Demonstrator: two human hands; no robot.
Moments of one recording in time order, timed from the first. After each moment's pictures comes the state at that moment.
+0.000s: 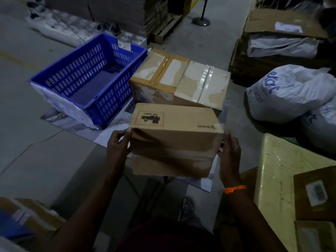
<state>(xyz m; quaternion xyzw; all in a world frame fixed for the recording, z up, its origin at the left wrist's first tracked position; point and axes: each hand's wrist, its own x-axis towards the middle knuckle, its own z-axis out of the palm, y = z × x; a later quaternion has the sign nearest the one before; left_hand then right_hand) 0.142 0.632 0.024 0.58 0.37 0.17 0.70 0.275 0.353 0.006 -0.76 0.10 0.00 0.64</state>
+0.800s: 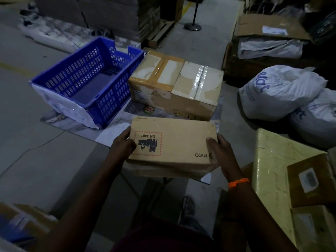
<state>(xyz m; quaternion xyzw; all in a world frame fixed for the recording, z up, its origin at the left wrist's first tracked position) 0.123 0.646 0.029 0.69 0.32 -0.01 0.65 0.260 0.335 -0.003 -0.81 0.02 0.14 0.57</state>
